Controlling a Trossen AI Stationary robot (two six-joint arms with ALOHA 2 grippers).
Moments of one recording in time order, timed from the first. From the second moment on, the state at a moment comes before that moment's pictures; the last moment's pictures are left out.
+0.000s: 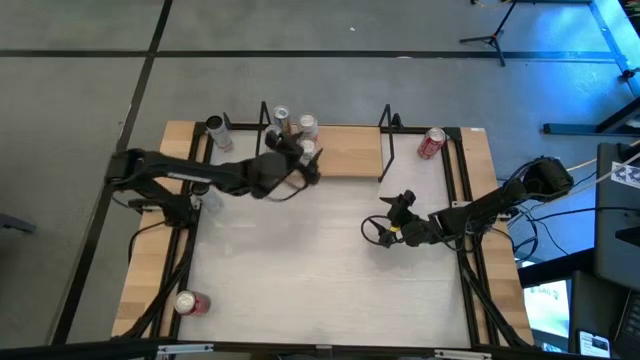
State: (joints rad) left arm 0.07 1.45 0.97 0.26 -0.84 -0.03; right arm 0.35 1.31 0.30 0.35 0.79 0.36
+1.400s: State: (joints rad) left arm -0.08 1.05 1.22 -1.58 -0.45 -1.10; right arm 0.35 1.31 0.32 0.35 0.78 0.32
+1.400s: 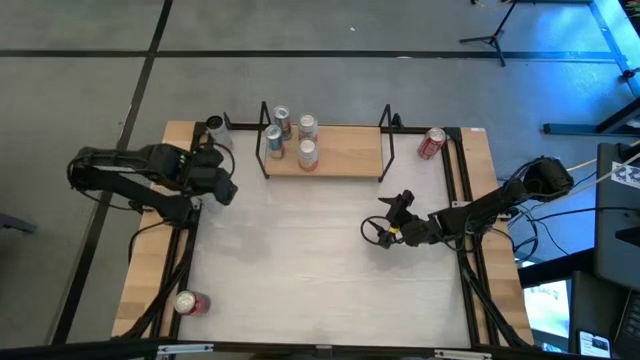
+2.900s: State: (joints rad) left arm 0.27 1.08 1.06 -1.57 -0.20 -0.49; right arm 0.17 1.31 0.32 0.40 0.66 0.20
